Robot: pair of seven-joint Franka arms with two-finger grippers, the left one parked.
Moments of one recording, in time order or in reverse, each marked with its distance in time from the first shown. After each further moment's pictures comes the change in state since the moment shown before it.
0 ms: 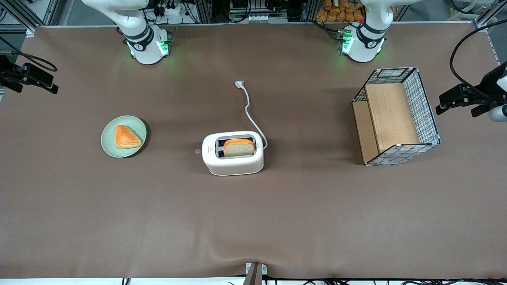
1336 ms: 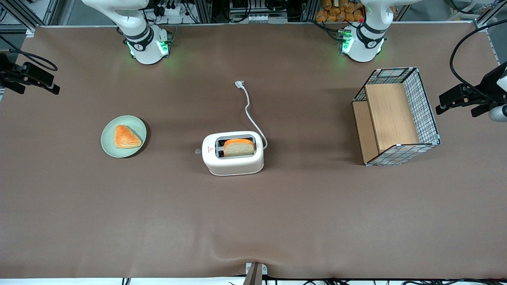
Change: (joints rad) arm -0.001 0.008 -0.002 0.009 0.039 0.012 0.000
